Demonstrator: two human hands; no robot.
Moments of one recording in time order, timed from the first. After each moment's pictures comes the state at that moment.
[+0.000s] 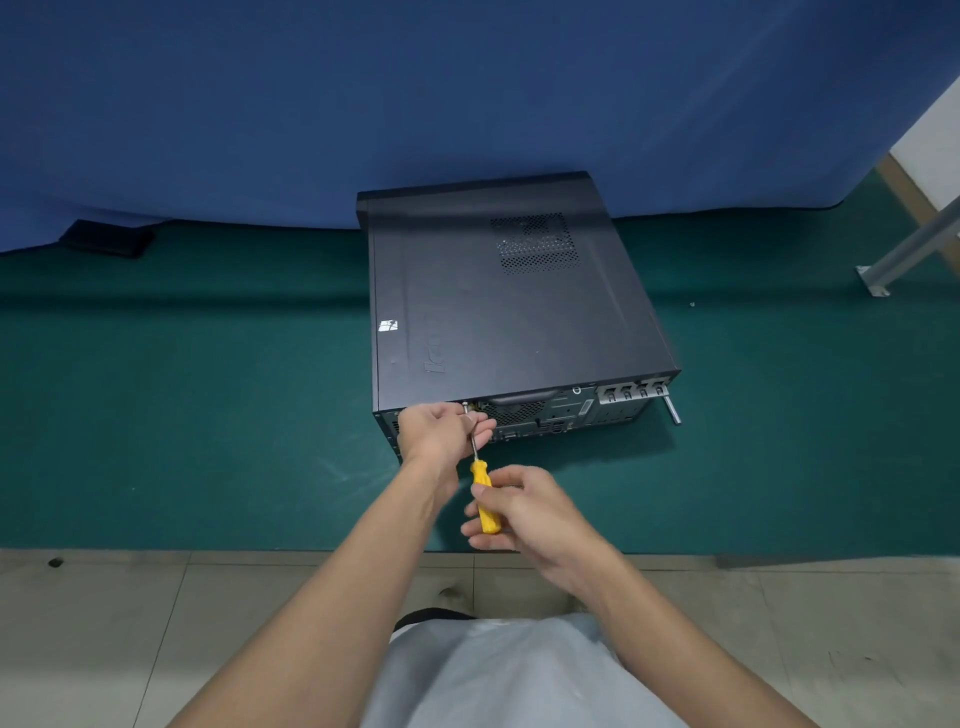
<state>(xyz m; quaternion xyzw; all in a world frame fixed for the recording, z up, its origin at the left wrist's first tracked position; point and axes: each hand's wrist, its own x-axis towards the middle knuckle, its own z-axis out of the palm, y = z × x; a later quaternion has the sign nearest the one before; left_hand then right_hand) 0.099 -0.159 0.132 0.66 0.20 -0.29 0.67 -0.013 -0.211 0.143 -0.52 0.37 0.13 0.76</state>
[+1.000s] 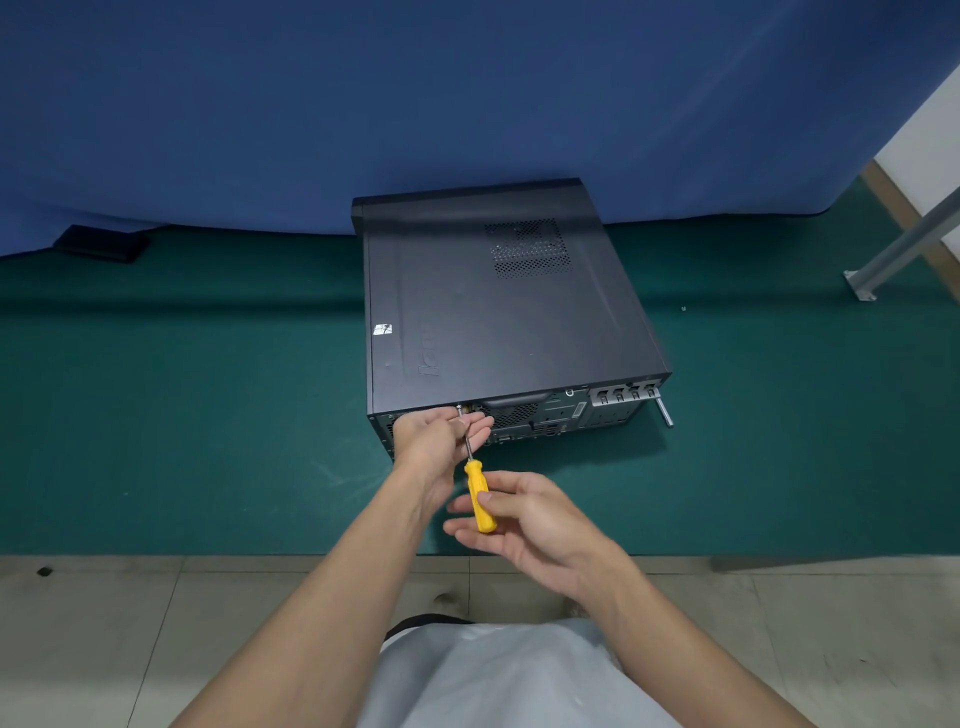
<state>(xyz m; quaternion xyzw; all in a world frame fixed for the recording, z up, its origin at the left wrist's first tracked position) 0.096 -0.156 0.134 0.59 0.21 -0.31 0.71 -0.019 -0.214 0.146 -0.37 0.33 0.12 0.86</state>
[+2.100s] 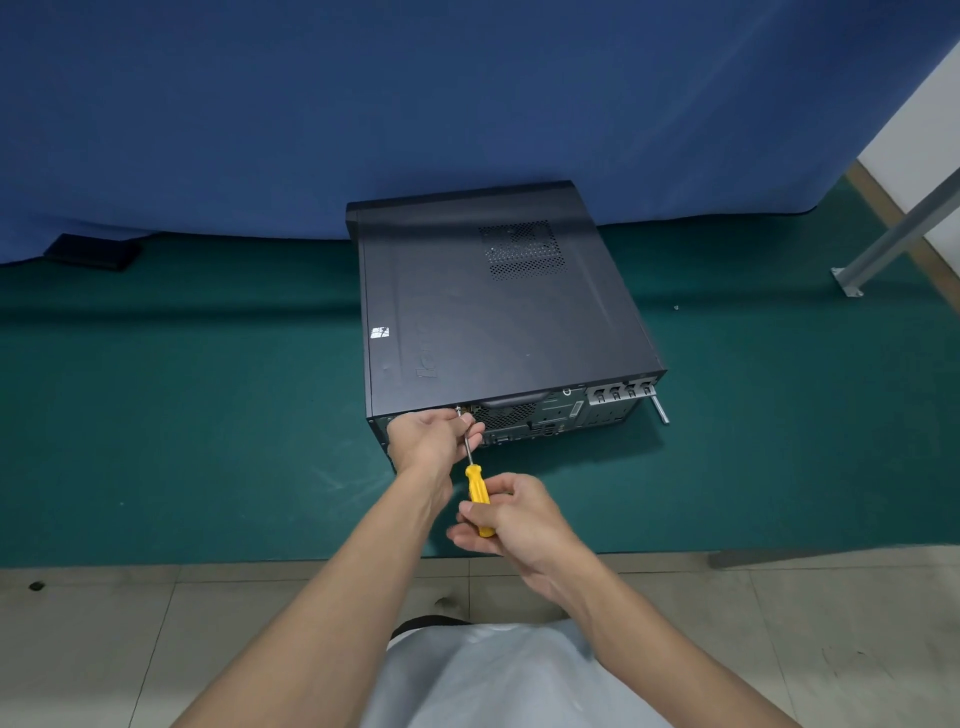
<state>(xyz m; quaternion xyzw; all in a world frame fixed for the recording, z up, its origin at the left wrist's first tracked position) 0.096 -0.157 0.129 0.65 0.22 -0.27 0.68 -0.014 -0.199 0.136 -0.49 0.40 0.09 0.77</state>
